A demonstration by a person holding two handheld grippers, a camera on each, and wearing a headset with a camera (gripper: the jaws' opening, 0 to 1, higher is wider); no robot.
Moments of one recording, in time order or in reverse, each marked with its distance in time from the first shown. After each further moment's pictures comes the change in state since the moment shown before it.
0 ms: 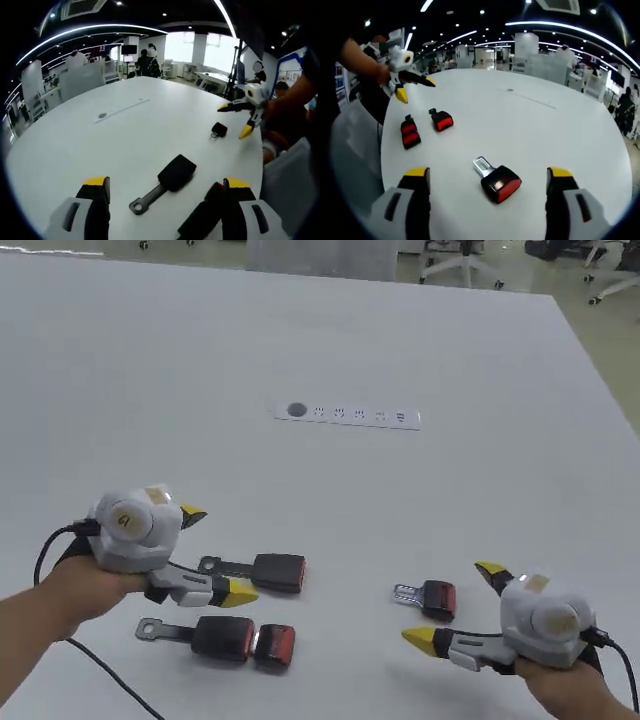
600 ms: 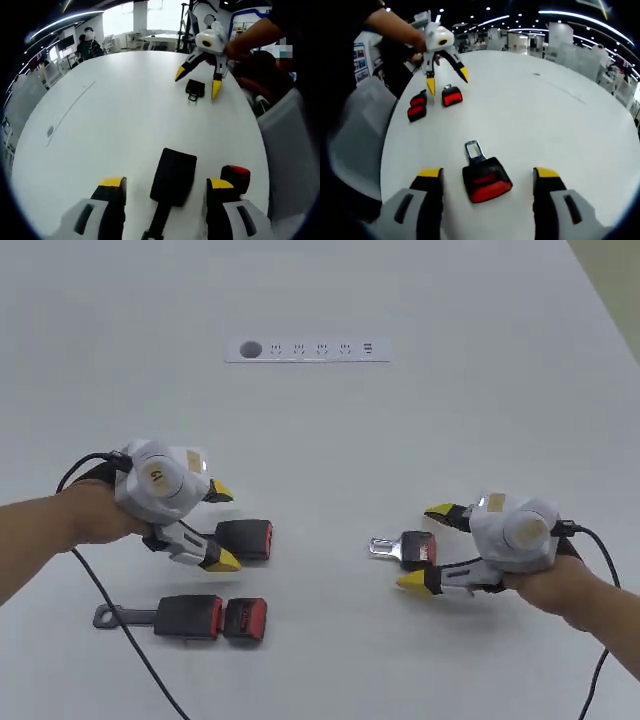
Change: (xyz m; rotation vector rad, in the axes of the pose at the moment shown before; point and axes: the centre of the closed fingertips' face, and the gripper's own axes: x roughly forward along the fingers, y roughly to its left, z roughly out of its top) left arm 0.090 -0.012 -0.009 0.313 0.293 -0.291; right arm 0.033 -0.022 -0.027 -0.093 0.136 0.232
